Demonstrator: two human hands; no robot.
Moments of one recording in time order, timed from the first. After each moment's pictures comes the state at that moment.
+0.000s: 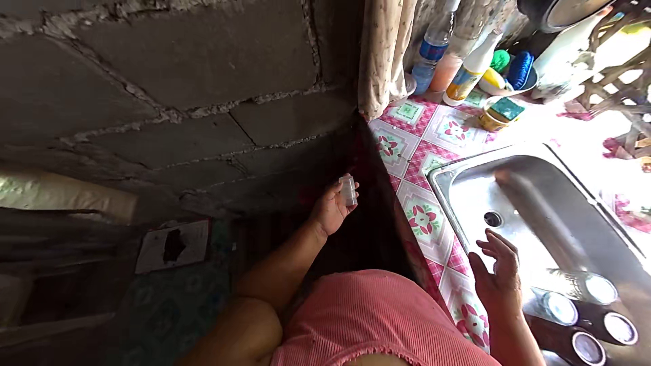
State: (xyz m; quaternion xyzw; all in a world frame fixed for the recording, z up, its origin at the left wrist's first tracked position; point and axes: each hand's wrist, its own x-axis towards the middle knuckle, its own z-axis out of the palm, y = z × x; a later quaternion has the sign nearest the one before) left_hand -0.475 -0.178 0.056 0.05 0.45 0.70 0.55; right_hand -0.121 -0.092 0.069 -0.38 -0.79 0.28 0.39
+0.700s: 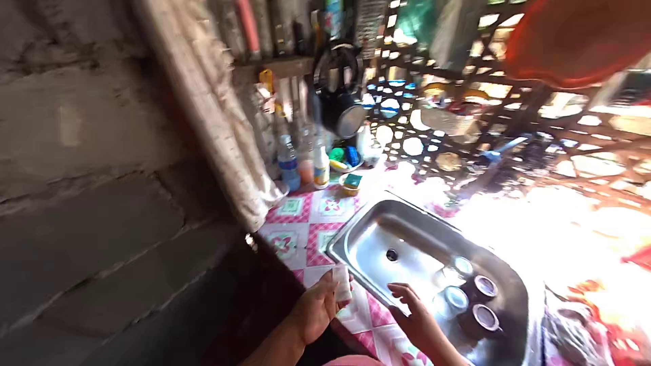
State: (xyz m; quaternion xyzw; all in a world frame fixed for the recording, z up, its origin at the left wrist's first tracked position) left_hand -0.344 -0.096 0.110 0.26 0.32 0.49 0.77; right_hand -0.074 -0.098 0.090 -0.47 -0.74 0.32 0.36
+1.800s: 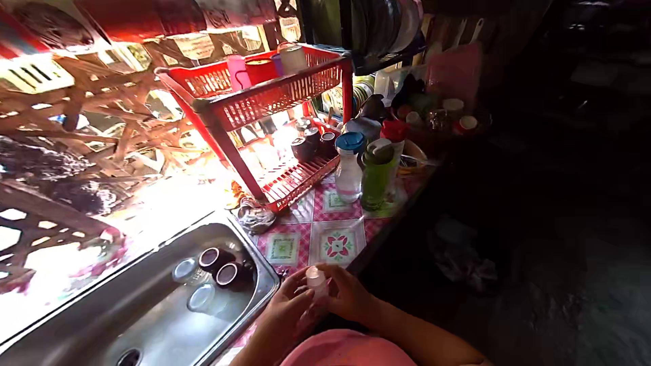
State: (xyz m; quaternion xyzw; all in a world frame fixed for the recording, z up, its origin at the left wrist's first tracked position) left_hand 0.002 -0.255 0.114 0.55 0.14 -0.04 0.82; right_hand 0.077 -0.429 0.078 -0.70 -0.40 0.07 0.59
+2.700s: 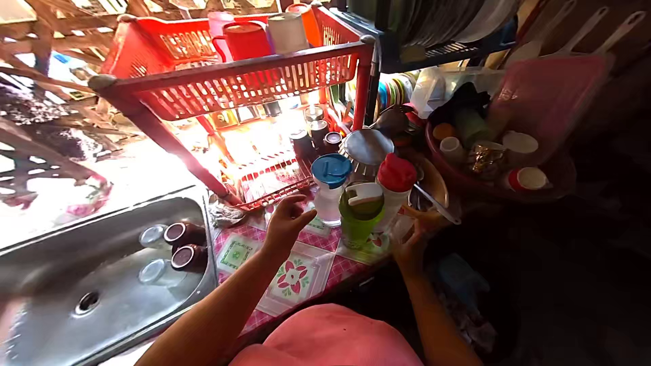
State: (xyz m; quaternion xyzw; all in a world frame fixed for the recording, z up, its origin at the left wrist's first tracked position) left_hand 0.254 -0.316 0.148 0.72 0.19 0.20 0.64; right_hand 0.378 -0.604 0.000 -0.86 -0.16 -0.25 0.41
